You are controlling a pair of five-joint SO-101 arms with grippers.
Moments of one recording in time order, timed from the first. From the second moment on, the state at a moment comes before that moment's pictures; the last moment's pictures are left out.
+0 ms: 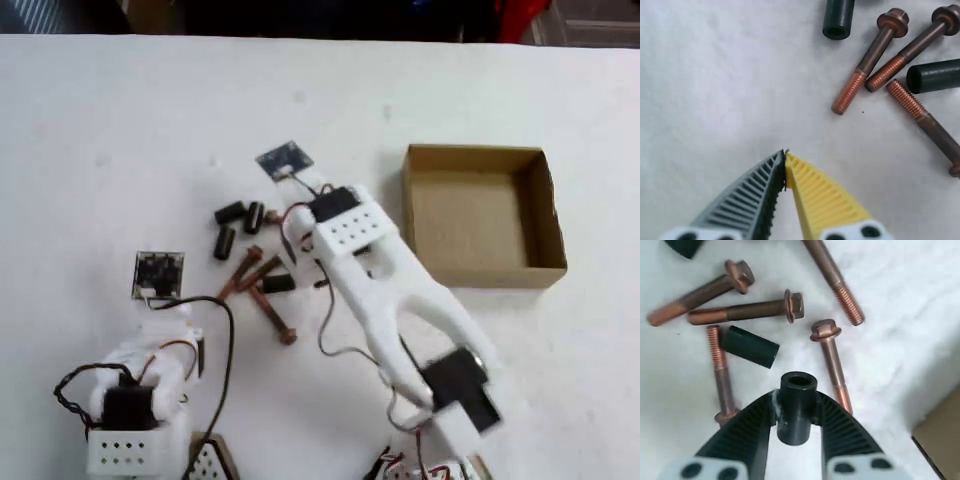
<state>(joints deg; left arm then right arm) -6.6 -103.9 97.1 73.3 1.5 -32.4 1.4 16.0 72.5 5.5</state>
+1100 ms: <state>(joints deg) -6.6 -103.9 97.1 73.3 1.5 -32.4 -65.5 46.4 69.0 12.2</state>
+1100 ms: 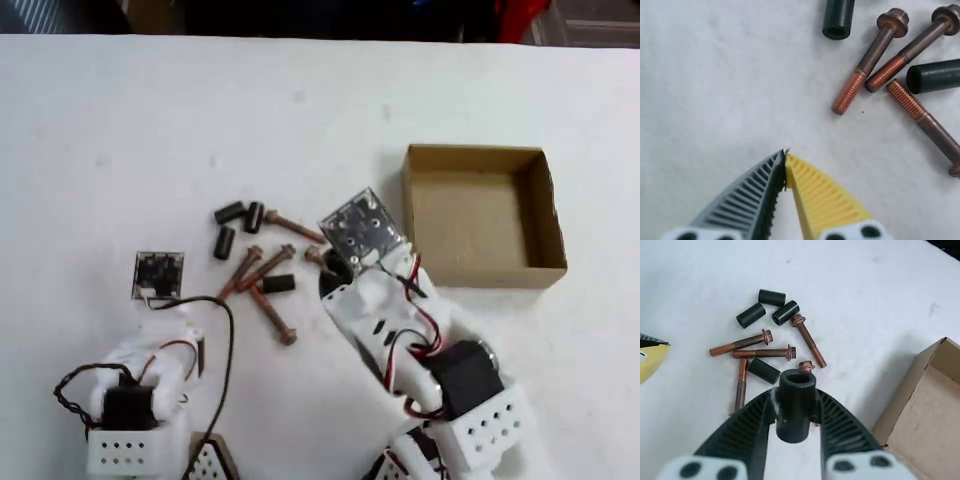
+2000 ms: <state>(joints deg) -6.6 -103.9 97.1 73.3 1.5 -27.3 -76.6 78.2 32.1 12.2</state>
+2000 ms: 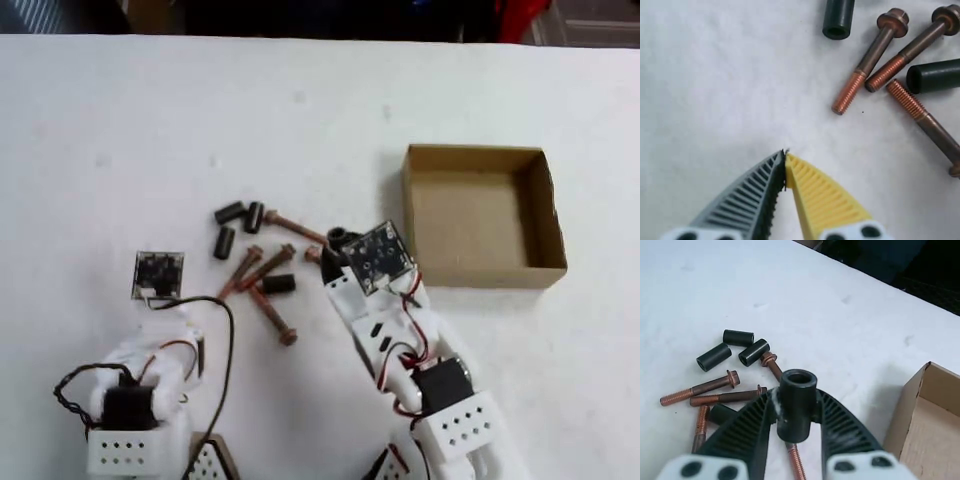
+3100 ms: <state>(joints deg) -25.7 -103.9 97.1 60.3 -13.7 -26.7 -101.8 96.4 25.6 0.4</state>
